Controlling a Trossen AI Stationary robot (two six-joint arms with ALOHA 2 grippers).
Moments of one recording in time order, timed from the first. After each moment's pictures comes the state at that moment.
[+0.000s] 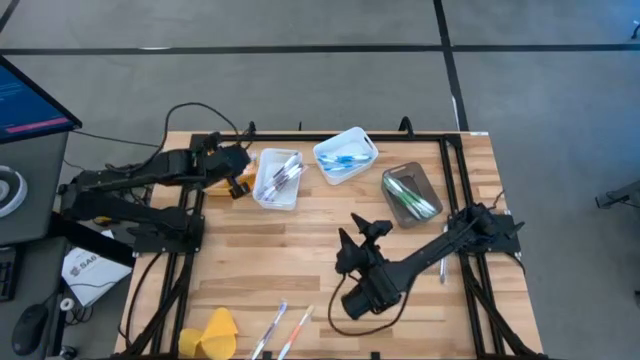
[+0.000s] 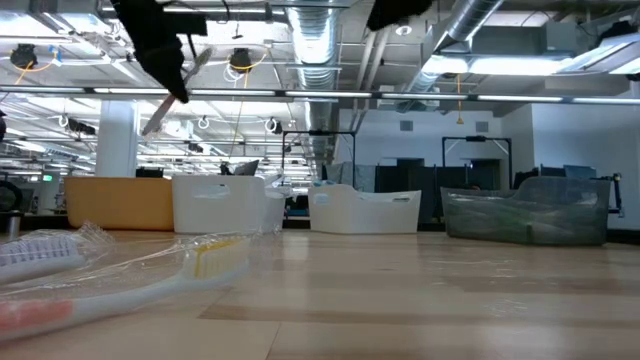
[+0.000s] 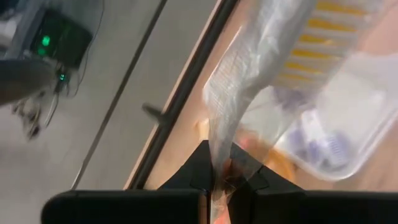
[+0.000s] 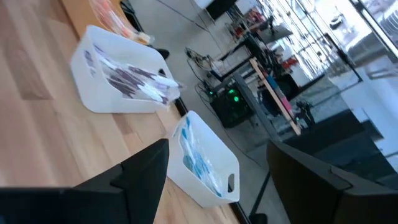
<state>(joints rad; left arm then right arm) 0.24 1.04 1.01 -0.96 -0.64 0.04 0.56 2.06 1.82 -1.57 1.34 0.97</state>
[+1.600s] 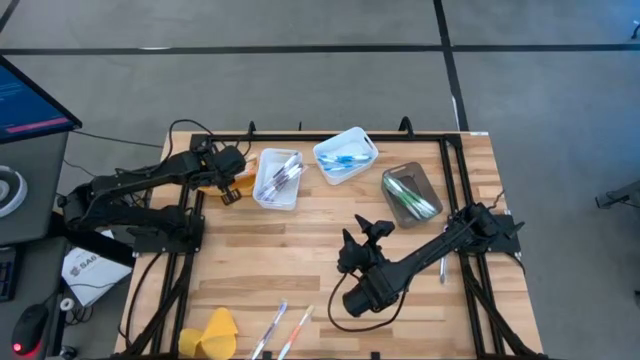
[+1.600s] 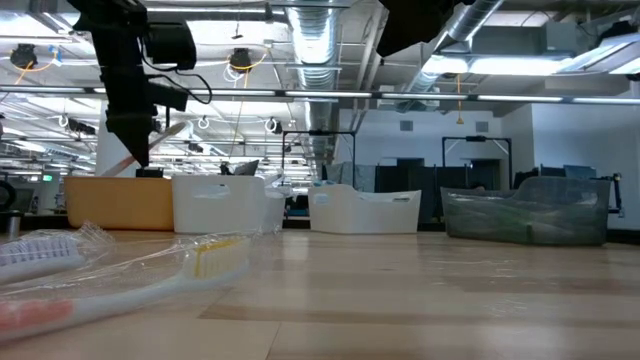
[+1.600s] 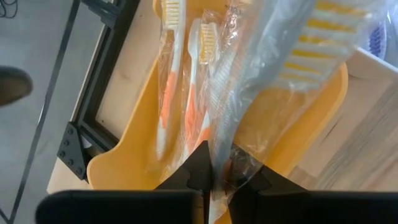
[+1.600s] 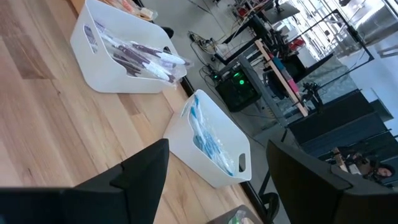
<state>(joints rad) 0.53 1.06 0.74 -0.91 -0.43 0.13 0.55 2.06 1.74 -1.57 1.28 1.07</state>
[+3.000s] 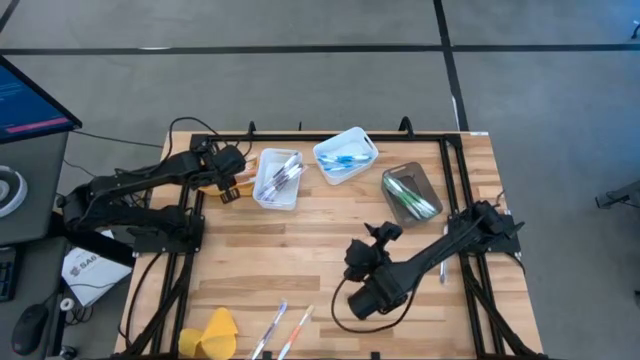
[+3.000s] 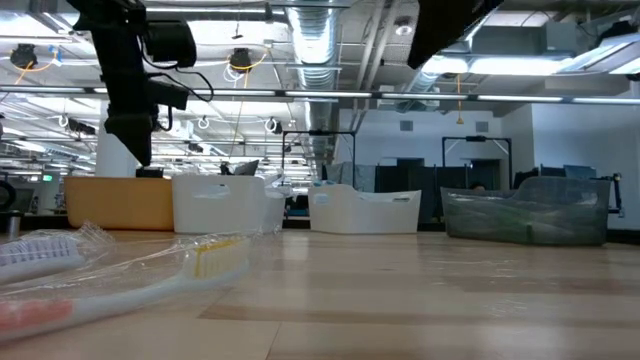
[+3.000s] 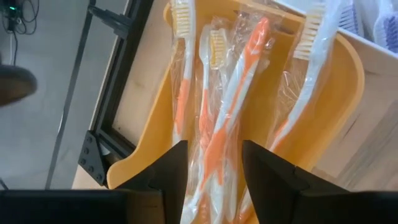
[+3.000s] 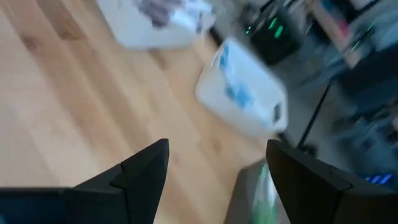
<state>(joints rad) 0.52 1.06 0.74 -0.89 -0.48 0.20 0.57 2.02 1.74 -1.57 1.04 1.15</state>
